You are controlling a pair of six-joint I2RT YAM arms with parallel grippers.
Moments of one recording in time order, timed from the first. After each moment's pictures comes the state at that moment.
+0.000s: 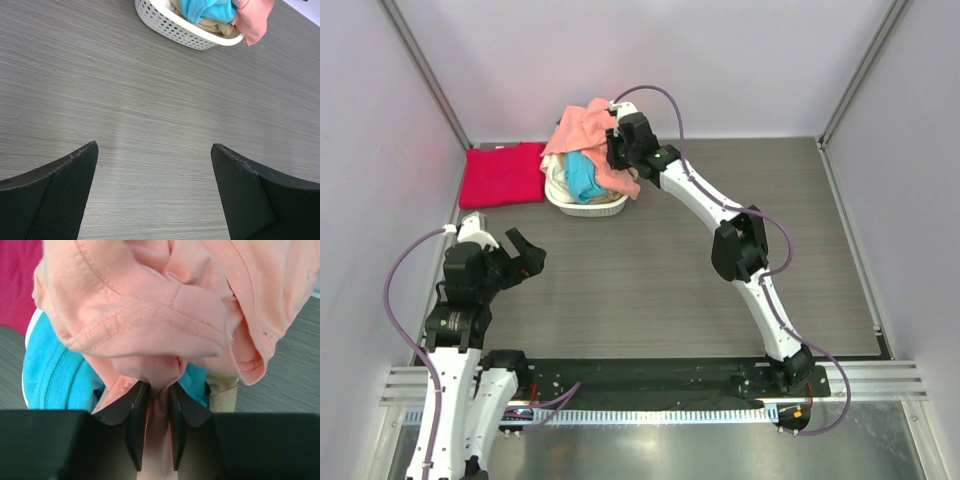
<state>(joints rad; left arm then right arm) -0.02 0.57 0.77 -0.69 0.10 -0.47 0.62 2.45 2.39 -0.39 0.02 0.21</state>
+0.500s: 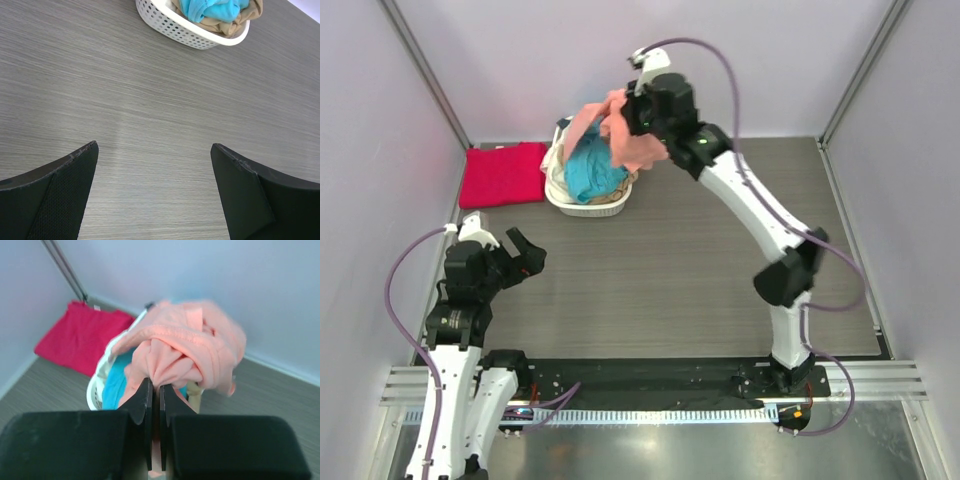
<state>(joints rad) -0.02 0.58 0.77 -0.69 0.10 -0.47 0.67 2.09 2.31 -0.41 0.13 0.12</state>
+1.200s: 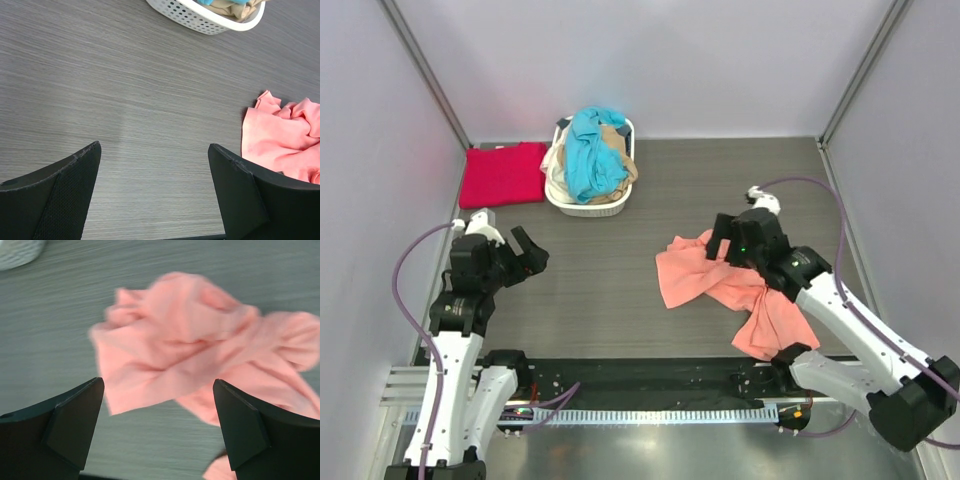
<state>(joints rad) -0.02 0.65 0.77 -0.69 0.12 -0.45 0.47 1.00 0.85 -0.60 0.25 0.57</state>
